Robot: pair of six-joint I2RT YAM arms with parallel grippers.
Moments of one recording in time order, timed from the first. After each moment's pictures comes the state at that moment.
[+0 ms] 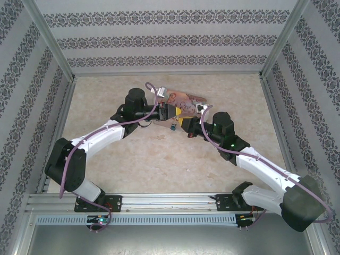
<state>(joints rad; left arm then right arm) -0.51 1.55 1.06 0.27 0.81 -0.85 0.56 1.08 0.64 0.23 -0.38 0.58</state>
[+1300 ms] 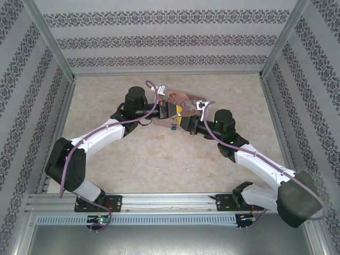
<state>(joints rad) -0.51 1.55 1.08 0.27 0.81 -0.84 0.50 1.13 0.63 0.33 -0.54 0.70</state>
